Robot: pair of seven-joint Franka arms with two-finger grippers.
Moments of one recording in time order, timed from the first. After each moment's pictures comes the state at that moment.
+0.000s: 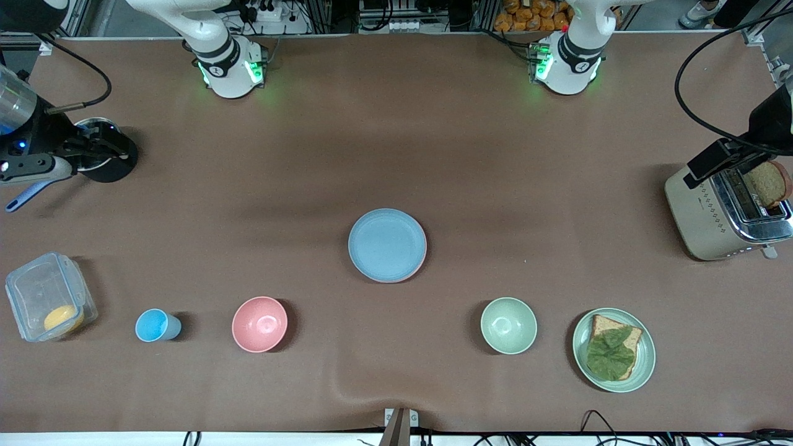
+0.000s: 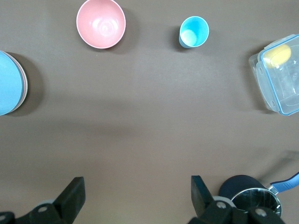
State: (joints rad) left arm 0.06 0.03 -0.13 -1.50 0.00 1.63 -0.36; right arm 0.09 -0.01 -0.03 -1.60 0.00 1.55 -0.09
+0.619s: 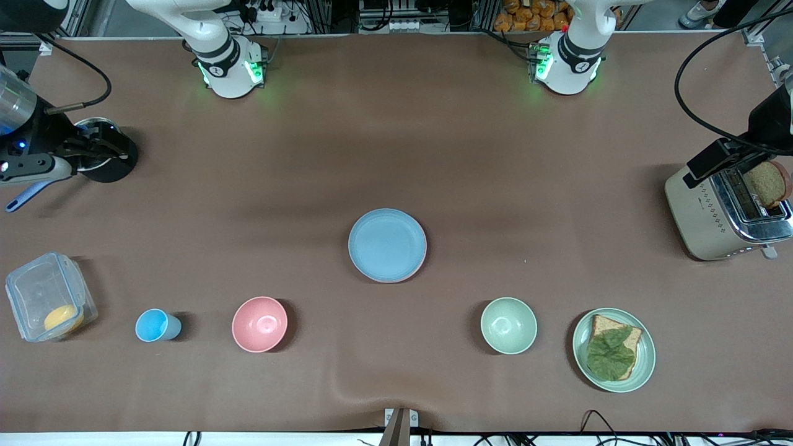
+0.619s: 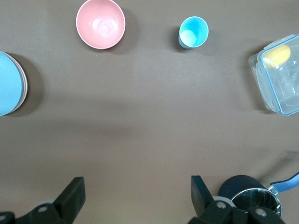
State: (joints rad) left arm 0.06 0.03 -0.13 -1.50 0.00 1.63 -0.36; right arm 0.08 -0.01 -0.03 -1.60 0.00 1.55 -0.09
